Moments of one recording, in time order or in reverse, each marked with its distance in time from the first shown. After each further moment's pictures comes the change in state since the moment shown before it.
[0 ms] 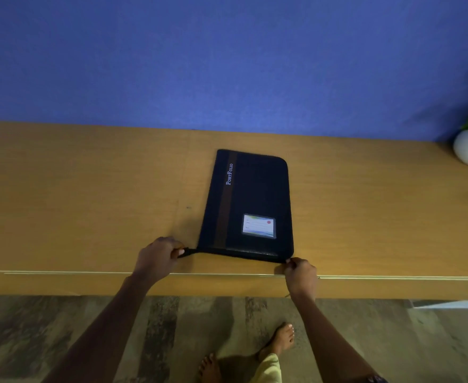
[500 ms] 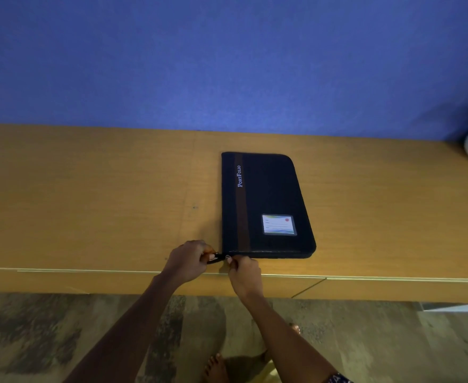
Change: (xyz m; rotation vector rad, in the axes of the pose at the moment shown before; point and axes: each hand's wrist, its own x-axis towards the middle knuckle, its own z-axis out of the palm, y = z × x) left_hand 0.000 0.048 0.010 -0.093 -0.080 0.128; right_hand -0.062 -0.083 0.069 0.095 -0.271 -0.295
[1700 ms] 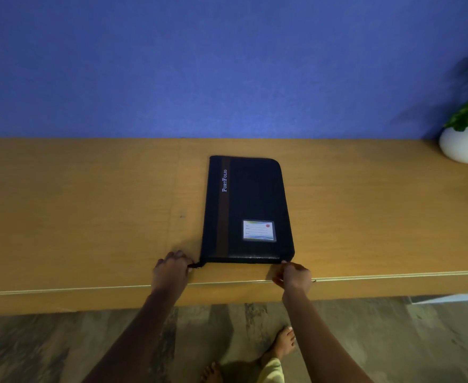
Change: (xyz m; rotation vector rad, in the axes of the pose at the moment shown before) left_hand 0.004 -0.020 0.030 0.273 0.088 -0.164; right_hand 0.021 0.066 -0.086 0.757 0.437 0.791
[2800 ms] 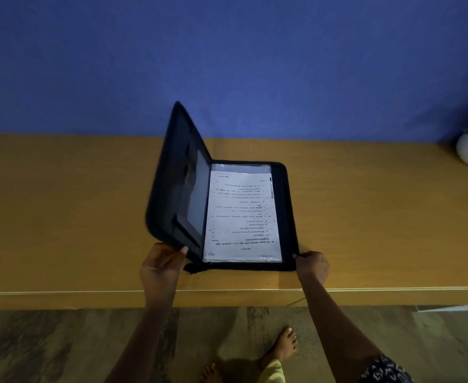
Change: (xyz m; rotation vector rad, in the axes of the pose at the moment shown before) left_hand -0.014 0.017 -0.041 -1.341 0.546 -0.207; right_hand 0.044 -0.043 0.004 -0.638 0.120 -0.396
